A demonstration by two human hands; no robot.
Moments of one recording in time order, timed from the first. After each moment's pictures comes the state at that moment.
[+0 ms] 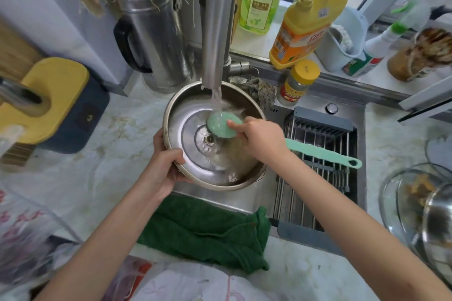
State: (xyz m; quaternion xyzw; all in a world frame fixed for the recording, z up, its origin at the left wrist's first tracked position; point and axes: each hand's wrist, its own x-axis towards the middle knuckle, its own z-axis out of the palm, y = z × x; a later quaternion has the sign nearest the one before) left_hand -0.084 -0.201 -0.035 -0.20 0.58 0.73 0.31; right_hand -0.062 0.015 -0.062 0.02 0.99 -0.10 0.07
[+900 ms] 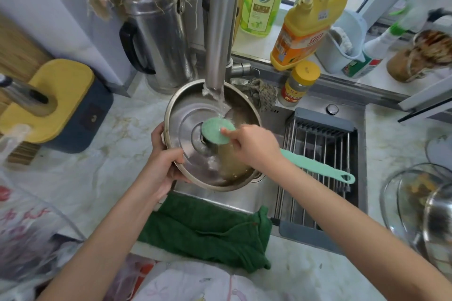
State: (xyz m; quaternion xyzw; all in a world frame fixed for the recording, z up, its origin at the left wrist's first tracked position) left_hand -0.080 -0.210 -0.026 -0.16 0.61 0.71 0.32; right_hand -0.054 -0.006 -0.059 0.01 0.99 -0.12 0.08
